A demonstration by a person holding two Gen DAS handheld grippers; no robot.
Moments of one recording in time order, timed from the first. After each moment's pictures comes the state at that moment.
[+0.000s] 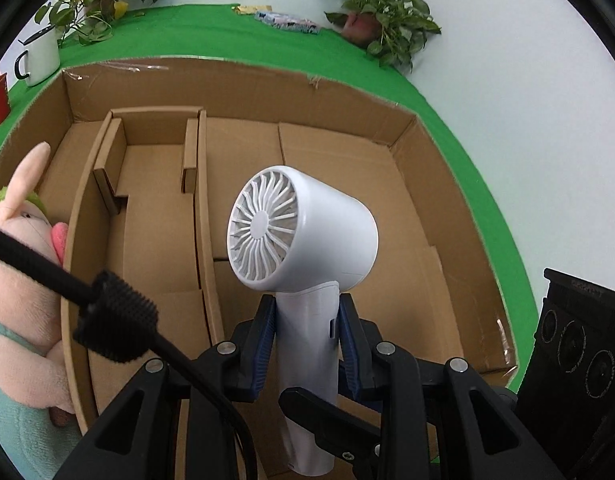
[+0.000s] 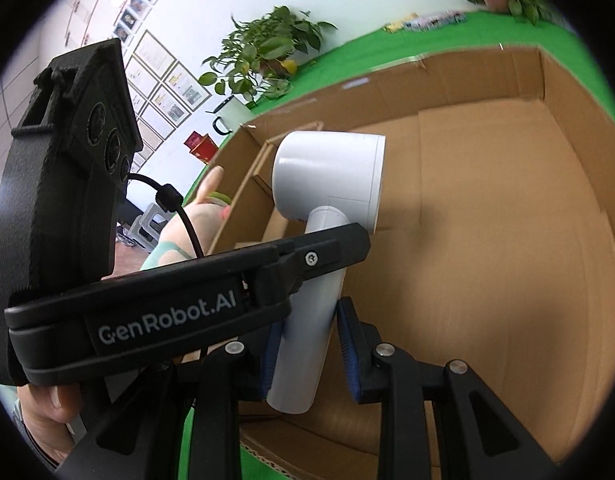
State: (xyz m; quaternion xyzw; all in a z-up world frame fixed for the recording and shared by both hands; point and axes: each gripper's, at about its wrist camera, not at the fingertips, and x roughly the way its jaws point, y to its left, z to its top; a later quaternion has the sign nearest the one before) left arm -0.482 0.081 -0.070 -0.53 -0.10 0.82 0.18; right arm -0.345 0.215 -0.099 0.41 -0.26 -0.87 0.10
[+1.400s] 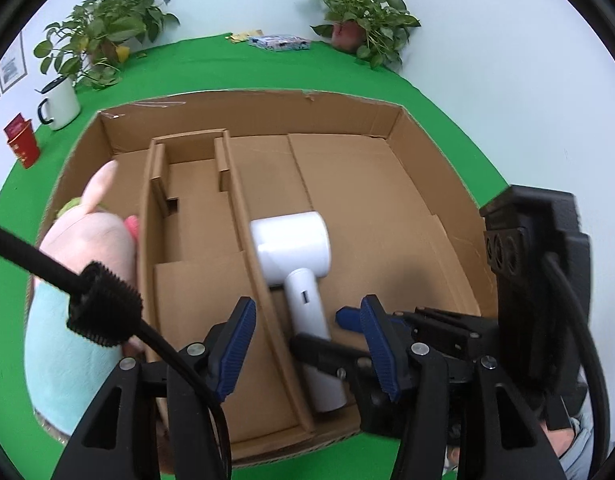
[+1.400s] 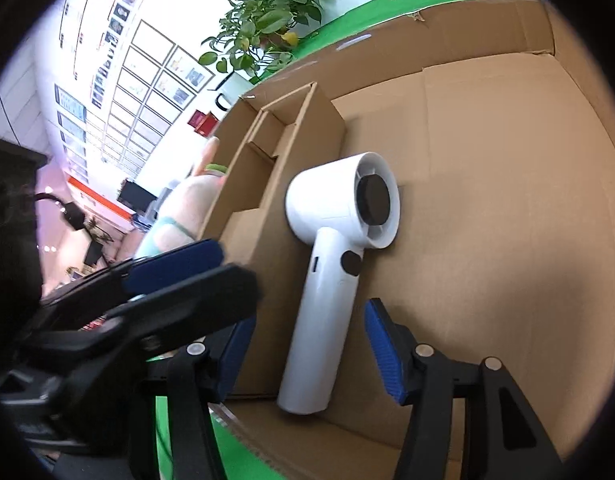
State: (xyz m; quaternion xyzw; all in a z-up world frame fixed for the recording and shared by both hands) left arm -0.417 0.058 -0.036 -0.49 -0.01 0.85 0.18; right arm -0.348 0.220 -0.119 0.45 -0.28 -0.84 0.13
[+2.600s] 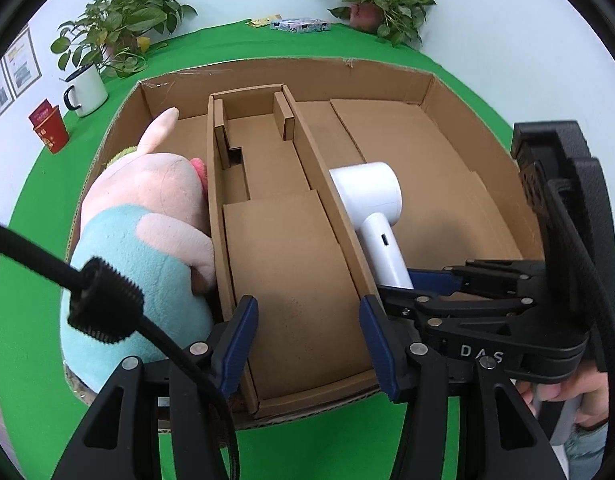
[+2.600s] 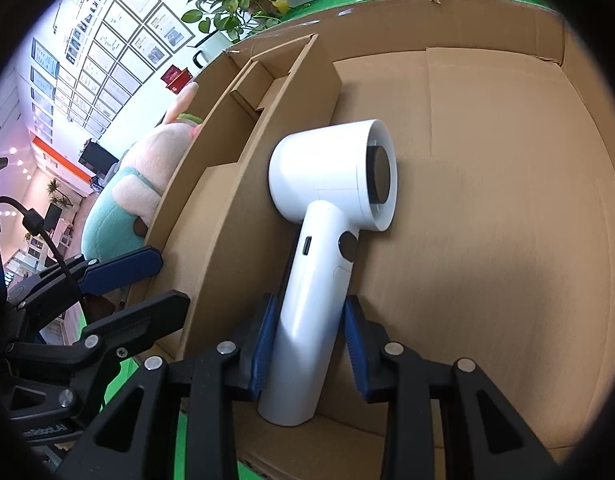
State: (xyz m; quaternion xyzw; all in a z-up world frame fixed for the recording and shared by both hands) left arm -0.389 0.019 -0.063 -0.51 0.04 0.84 0.15; right arm -0.355 0.194 -0.124 0.51 -0.20 -0.83 0.09
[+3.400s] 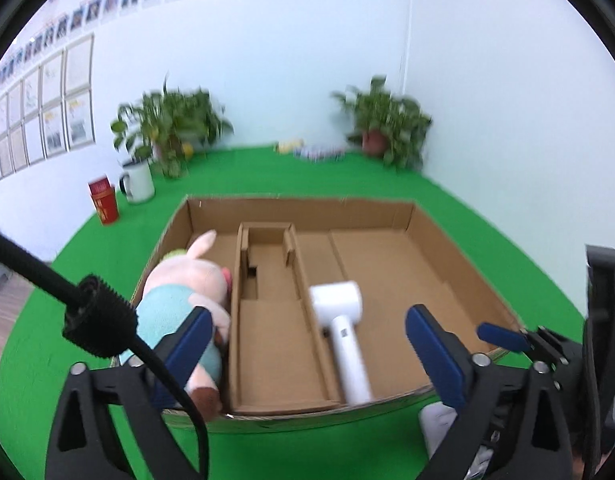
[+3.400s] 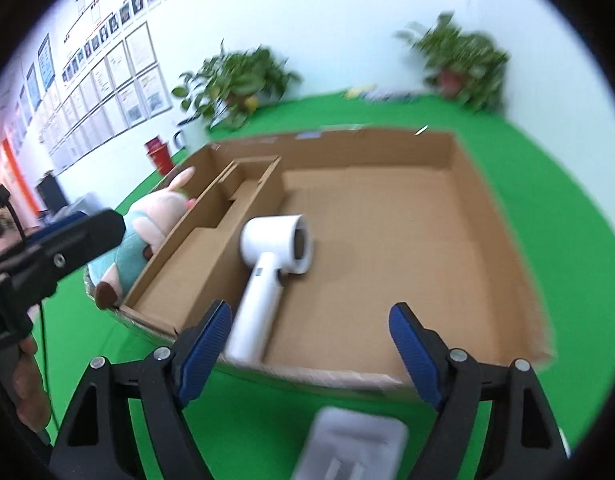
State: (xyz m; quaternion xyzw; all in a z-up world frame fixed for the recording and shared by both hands) left arm -0.298 0.027 0.011 -0.28 -0.01 0.96 0.10; right arm -0.254 0.197 -0.059 0.34 -0.10 -0.93 -0.06
